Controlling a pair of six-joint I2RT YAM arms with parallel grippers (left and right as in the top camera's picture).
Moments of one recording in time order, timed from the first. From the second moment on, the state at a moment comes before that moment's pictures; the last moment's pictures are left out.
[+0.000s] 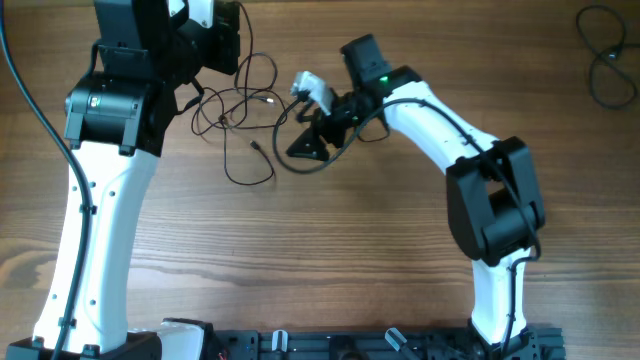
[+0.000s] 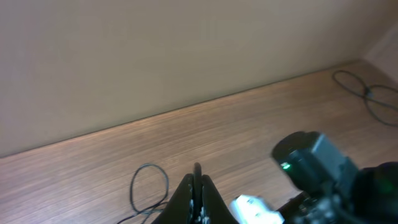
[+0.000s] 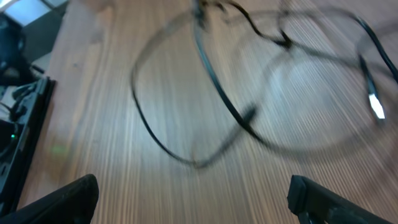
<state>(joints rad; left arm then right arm) -0.16 1.50 1.72 -0.69 0.25 0.06 0.47 2.16 1.65 -0.59 -0.92 -0.58</state>
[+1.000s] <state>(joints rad) -0.16 1.50 1.72 -0.70 0.31 0.05 0.57 2.23 1.64 -0.40 -0.84 -0.54</state>
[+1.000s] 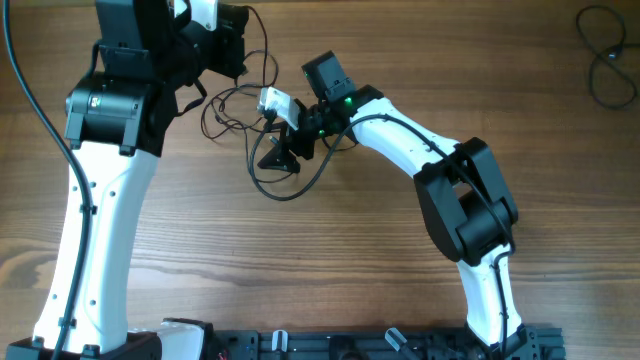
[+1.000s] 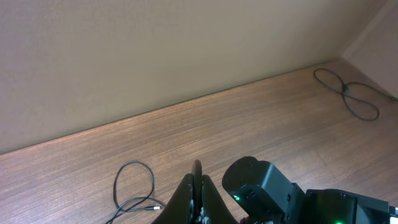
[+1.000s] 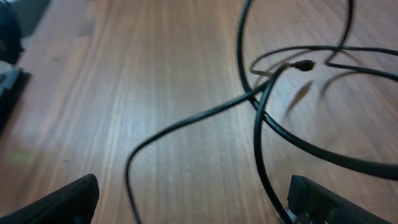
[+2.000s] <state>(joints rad) -0.16 1.50 1.72 -0.70 0.31 0.05 0.57 2.23 1.64 -0.31 -0.29 -0.24</state>
